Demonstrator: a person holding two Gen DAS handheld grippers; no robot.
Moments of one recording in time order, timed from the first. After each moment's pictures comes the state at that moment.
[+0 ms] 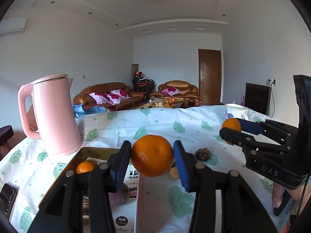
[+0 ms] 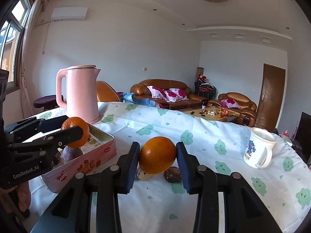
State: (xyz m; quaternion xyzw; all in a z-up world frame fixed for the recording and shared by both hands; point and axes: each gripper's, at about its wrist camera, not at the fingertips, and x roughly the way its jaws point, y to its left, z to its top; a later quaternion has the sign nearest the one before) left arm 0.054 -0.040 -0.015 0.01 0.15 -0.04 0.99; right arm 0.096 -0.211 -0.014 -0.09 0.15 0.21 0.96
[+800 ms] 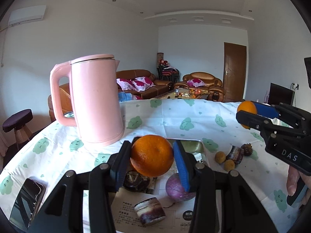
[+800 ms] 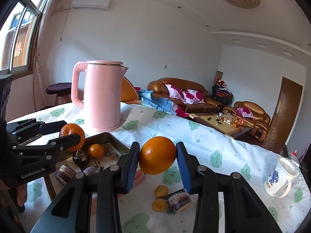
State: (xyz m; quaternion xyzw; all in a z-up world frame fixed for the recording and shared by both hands) left arm 0.064 0.052 -0.020 -0.02 0.20 0.05 0.98; right arm 0.124 -0.117 0.005 -0.14 0.16 0.26 0.94
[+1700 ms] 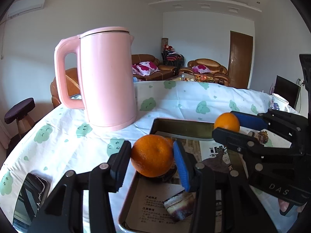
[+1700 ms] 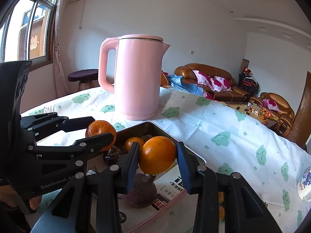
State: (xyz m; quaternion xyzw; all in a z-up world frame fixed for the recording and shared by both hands) left arm 0.084 0.087 -0.043 -0.02 0.26 0.06 0.96; right arm 0.133 -0.040 -0.030 -0.15 0.22 0.35 0.90
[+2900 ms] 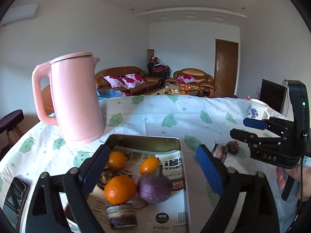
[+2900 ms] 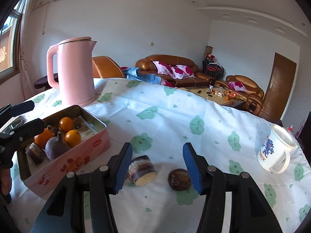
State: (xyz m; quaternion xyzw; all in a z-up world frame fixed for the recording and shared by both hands) left arm 0.080 0.009 -0.025 -0.01 0.21 0.01 0.98; right arm 0.169 -0.180 -0.031 -0.12 0.25 0.21 0.94
